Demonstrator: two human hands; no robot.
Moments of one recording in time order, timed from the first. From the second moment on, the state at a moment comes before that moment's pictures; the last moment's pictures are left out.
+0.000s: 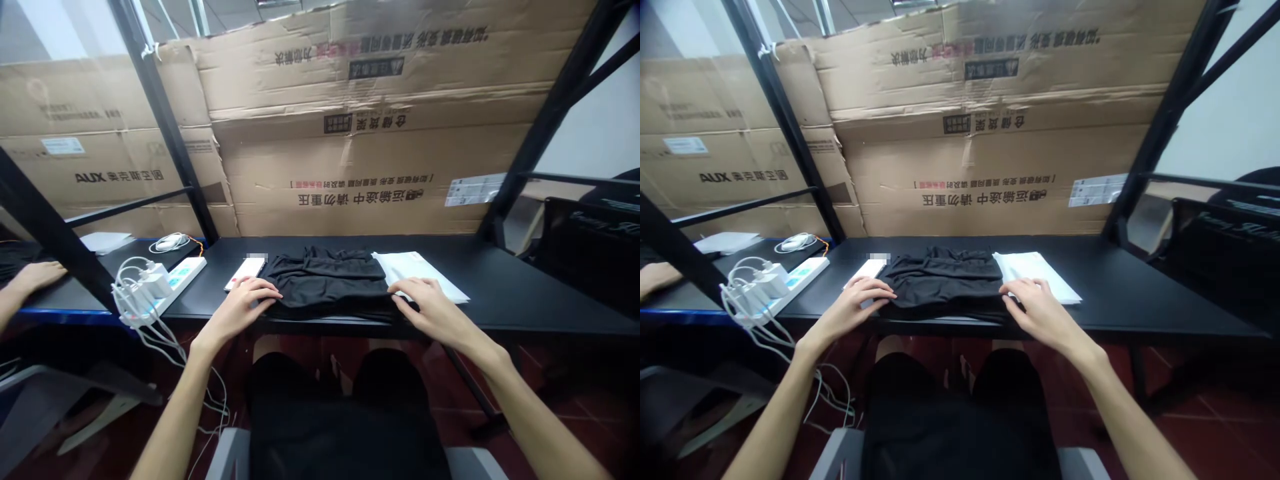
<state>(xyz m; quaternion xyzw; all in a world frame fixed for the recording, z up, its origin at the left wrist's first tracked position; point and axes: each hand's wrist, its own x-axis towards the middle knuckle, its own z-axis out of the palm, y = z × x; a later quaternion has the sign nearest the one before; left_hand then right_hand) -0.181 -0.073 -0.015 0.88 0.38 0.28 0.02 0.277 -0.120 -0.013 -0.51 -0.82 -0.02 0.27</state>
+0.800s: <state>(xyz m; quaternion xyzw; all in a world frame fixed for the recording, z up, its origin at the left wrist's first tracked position) -0.151 0.012 0.045 0.75 0.59 0.29 0.07 0.296 -0.007 0.013 -0.61 -0.69 0.06 0.39</state>
